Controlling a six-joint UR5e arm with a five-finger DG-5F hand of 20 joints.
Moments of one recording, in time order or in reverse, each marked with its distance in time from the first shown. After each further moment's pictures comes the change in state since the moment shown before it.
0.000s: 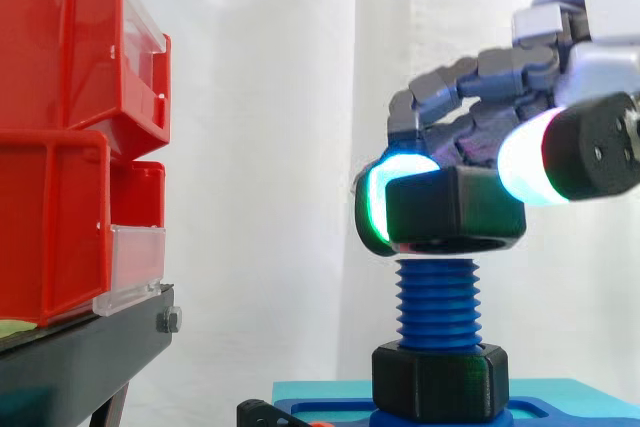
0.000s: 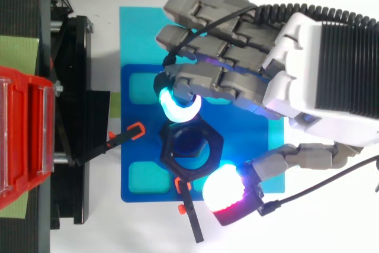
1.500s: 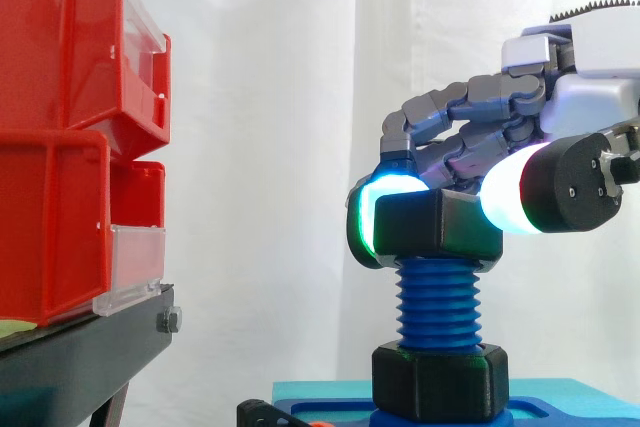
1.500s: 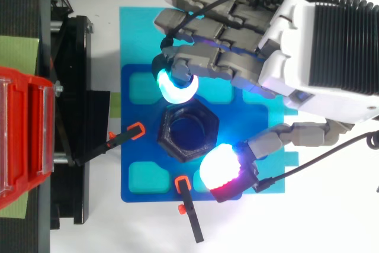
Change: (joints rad) arm -0.033 -0.014 -0.019 0.055 -0.041 -0.029
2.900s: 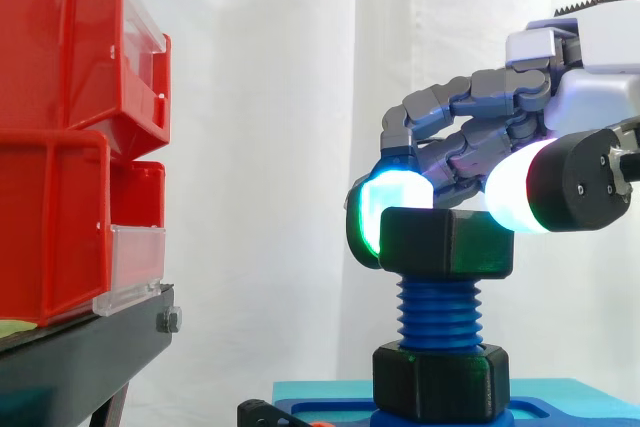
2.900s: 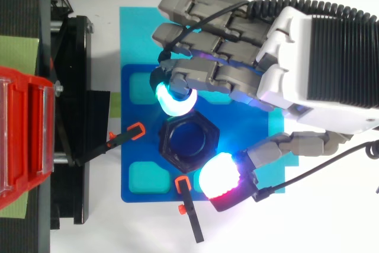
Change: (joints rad) arm 0.007 0.000 0.000 -0.001 -0.016 0.000
